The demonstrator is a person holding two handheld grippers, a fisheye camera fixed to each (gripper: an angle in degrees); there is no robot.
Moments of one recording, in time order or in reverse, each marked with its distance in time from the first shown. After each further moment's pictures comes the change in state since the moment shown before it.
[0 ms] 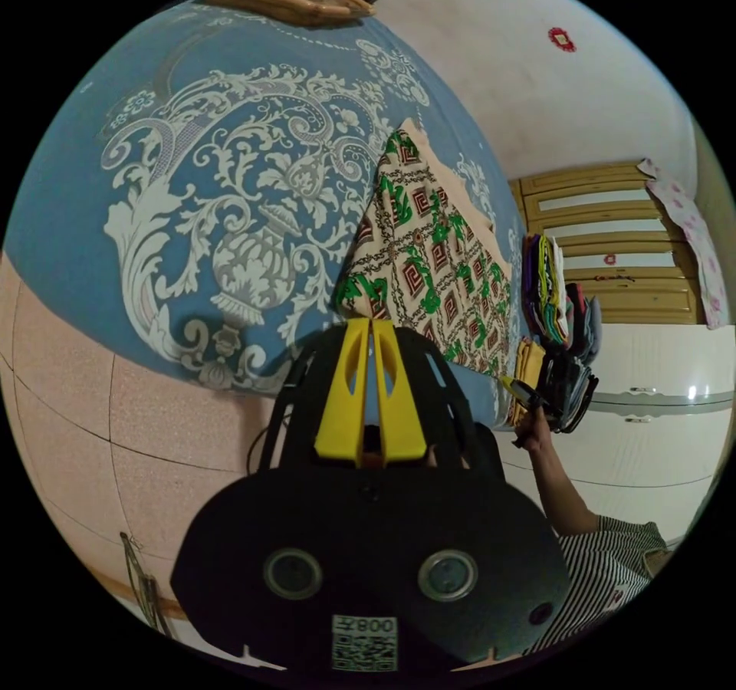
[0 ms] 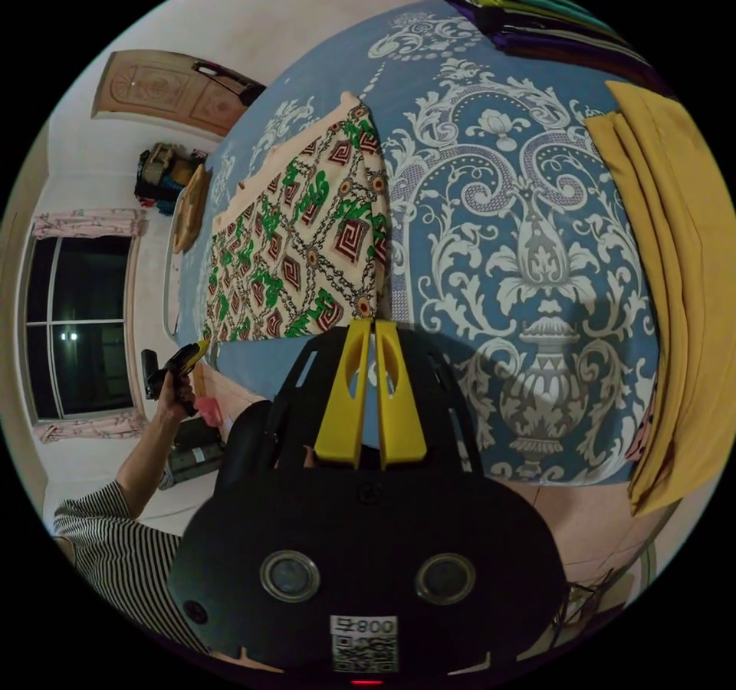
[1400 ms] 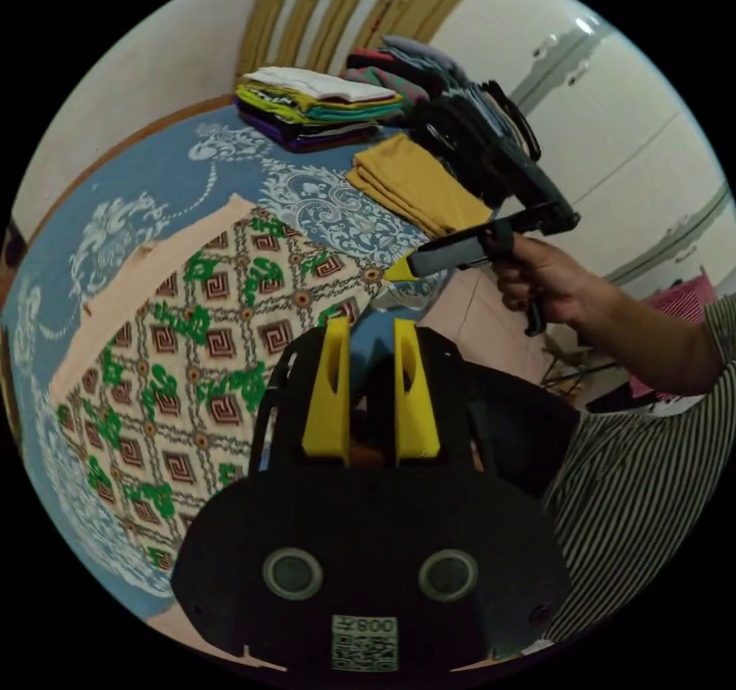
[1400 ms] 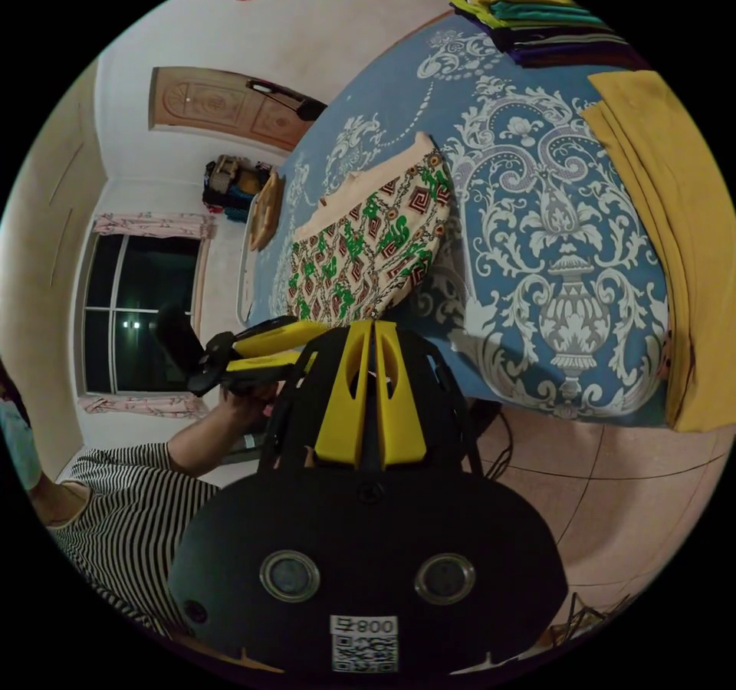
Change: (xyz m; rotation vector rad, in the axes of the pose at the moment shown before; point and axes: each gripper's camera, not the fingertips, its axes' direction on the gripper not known) left arm 0.451 0.363 0.533 -0.289 -0.092 1.116; right arm 0.039 0.052 -0.059 0.034 -0.261 -0.042
